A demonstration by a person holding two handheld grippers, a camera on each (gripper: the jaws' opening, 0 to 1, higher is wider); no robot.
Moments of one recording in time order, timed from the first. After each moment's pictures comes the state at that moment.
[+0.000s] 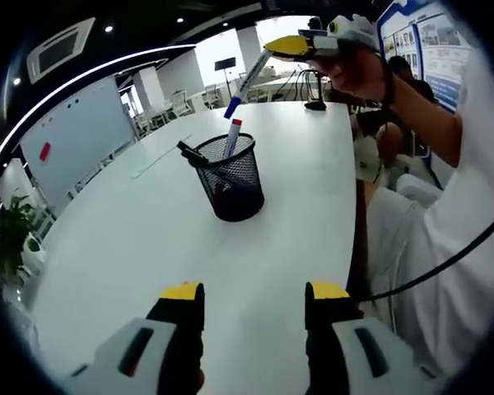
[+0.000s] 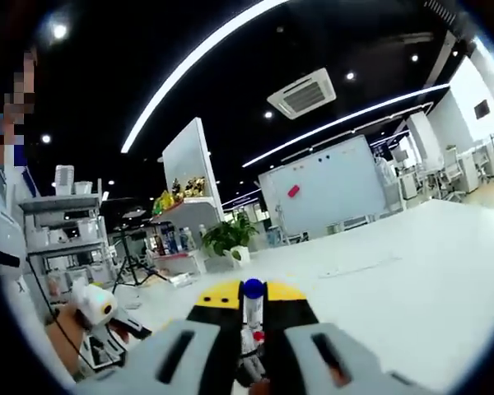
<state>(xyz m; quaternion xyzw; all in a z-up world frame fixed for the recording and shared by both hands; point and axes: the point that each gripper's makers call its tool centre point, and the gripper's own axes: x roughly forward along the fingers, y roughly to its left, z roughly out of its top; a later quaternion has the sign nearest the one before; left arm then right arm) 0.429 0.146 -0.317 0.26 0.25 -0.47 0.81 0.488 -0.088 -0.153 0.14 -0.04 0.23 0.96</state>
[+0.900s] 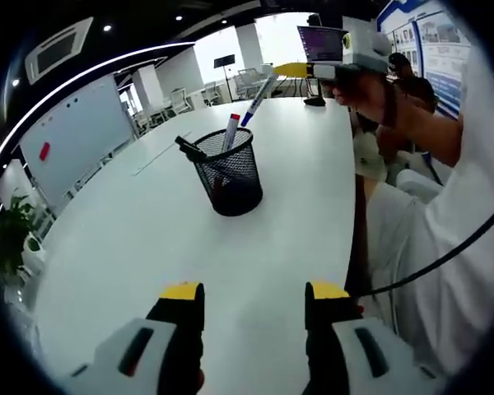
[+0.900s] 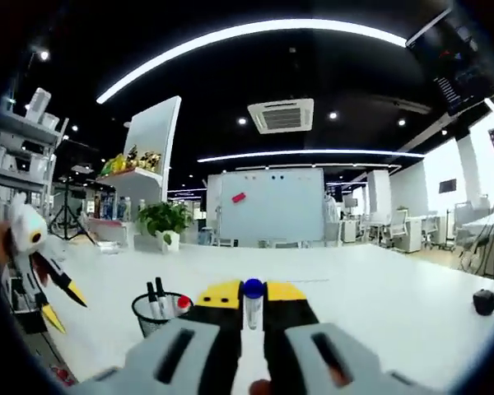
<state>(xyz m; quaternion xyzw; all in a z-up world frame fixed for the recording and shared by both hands) 0.426 0.148 -0.323 0.26 0.26 -0.47 0.80 0.483 -0.114 -0.205 -0.02 -0.07 0.06 1.00</state>
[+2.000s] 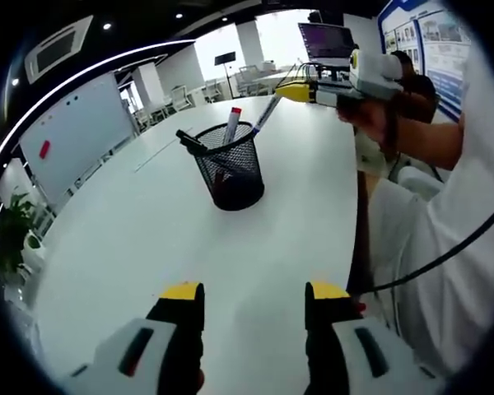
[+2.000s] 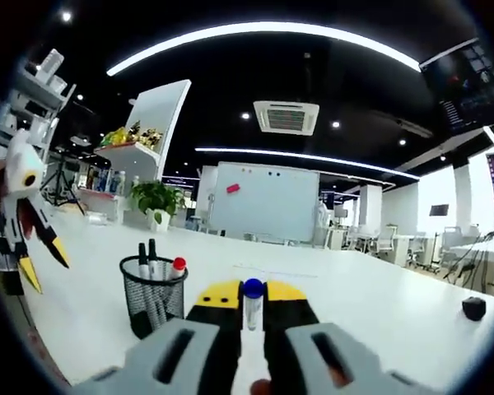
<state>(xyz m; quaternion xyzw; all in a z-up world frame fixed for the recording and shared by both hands) 0.428 0.151 -0.329 0.27 0.26 -0.46 0.80 0.488 -0.105 -0.240 -0.06 -0.06 0.05 1.00</state>
